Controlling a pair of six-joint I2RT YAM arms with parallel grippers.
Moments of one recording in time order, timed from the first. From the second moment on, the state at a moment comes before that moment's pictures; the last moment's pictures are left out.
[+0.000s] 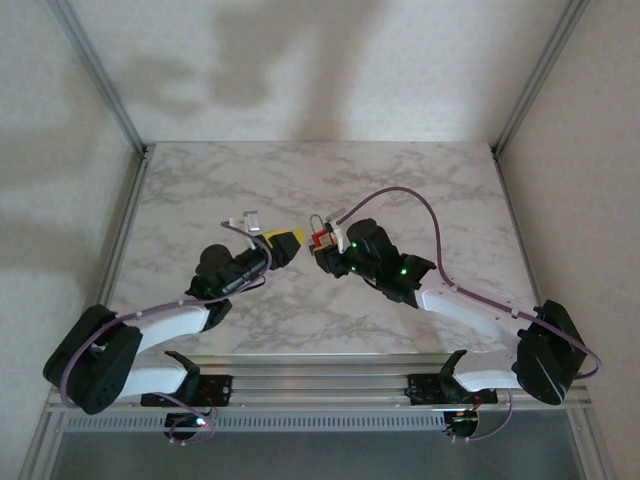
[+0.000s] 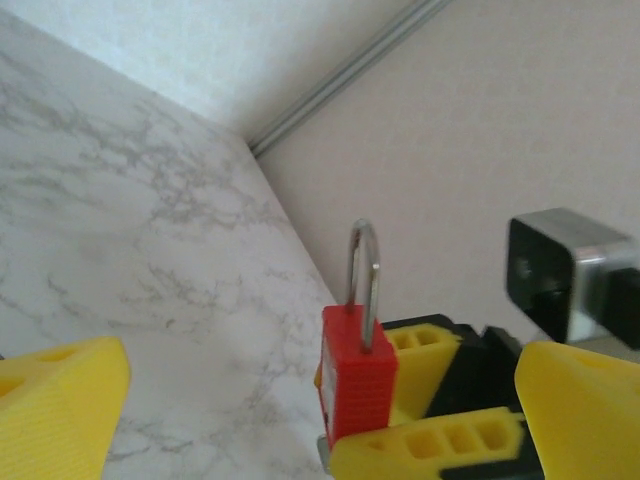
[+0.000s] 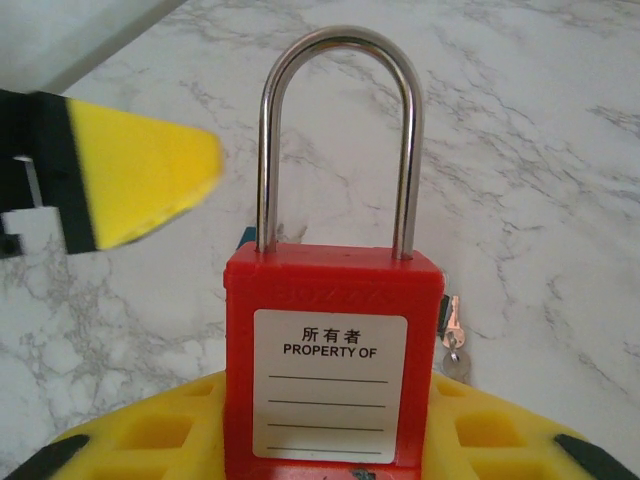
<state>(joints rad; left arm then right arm) -0.52 1.28 0.39 0.94 0.34 -0.90 0.87 1.29 0.88 -0.13 0.03 0.20</state>
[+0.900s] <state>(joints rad) -0.55 1.47 0.58 0.69 0.47 -0.84 0.88 1.35 0.92 -0.22 -0.02 0.04</state>
